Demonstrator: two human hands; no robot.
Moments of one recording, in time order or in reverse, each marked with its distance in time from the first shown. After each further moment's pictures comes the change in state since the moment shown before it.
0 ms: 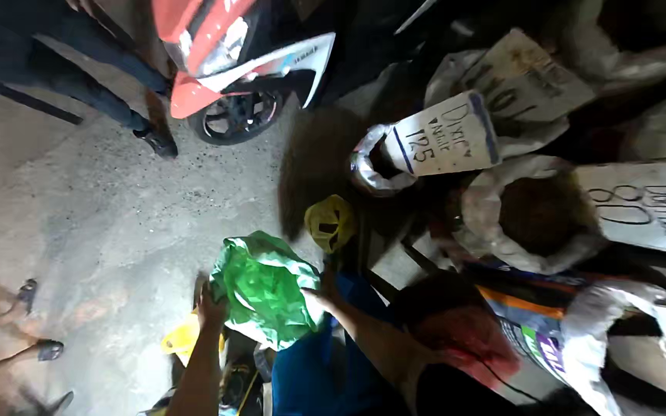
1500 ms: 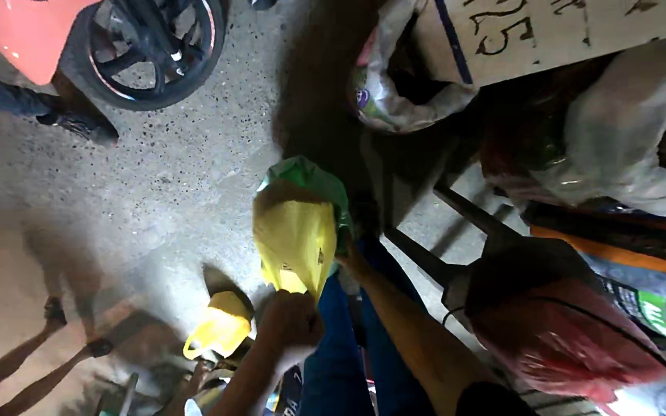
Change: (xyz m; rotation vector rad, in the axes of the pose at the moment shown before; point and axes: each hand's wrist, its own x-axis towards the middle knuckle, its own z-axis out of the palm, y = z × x) left_hand -0.014 0.205 0.045 0.509 -0.854 0.711; right_hand 0.128 0.083 -0.001 0.438 -0.073 0.251
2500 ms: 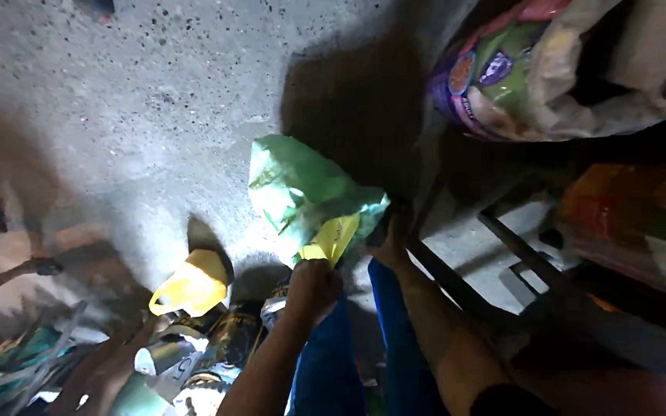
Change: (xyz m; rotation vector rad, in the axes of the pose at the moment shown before) left_hand 0.070 -0.109 0.065 -0.521 0.124 -0.273; right_hand 0.103 0.047 -0.017 -0.698 0.231 -0.170
